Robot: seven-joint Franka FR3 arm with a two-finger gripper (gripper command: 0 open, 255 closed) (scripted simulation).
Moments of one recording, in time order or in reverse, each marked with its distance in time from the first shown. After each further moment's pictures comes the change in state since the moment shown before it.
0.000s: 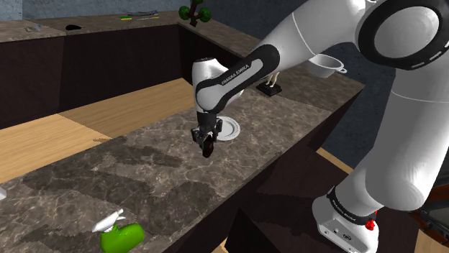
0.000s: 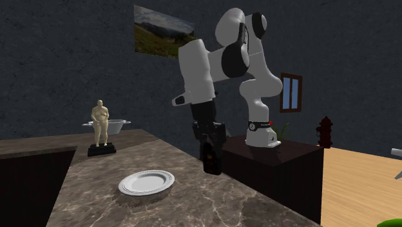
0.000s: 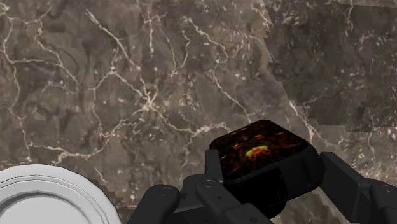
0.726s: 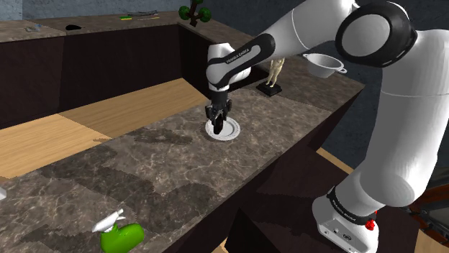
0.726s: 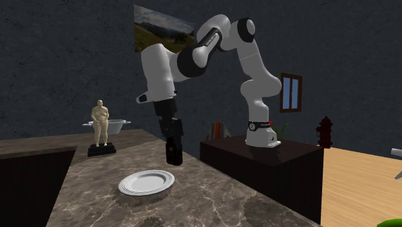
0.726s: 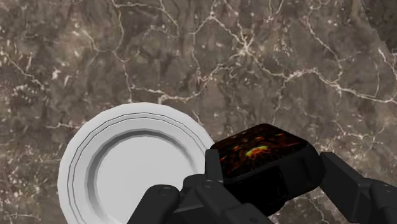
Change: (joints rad) arm -0.138 0.100 -0.087 0.200 -0.036 -0.119 -0.201
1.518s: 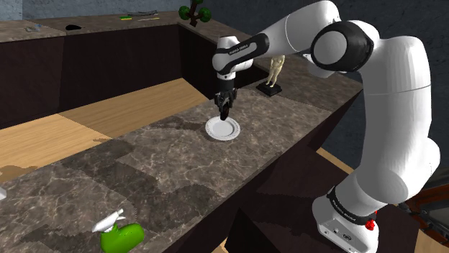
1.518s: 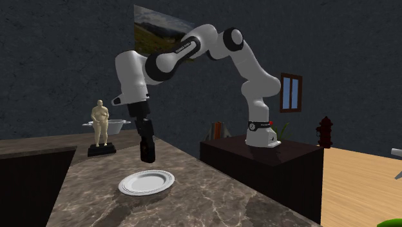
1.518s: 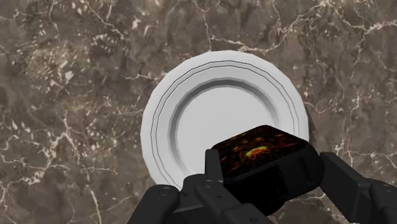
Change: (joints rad) arm -0.092 0.185 -0.058 0.297 -0.028 -0.120 -0.142
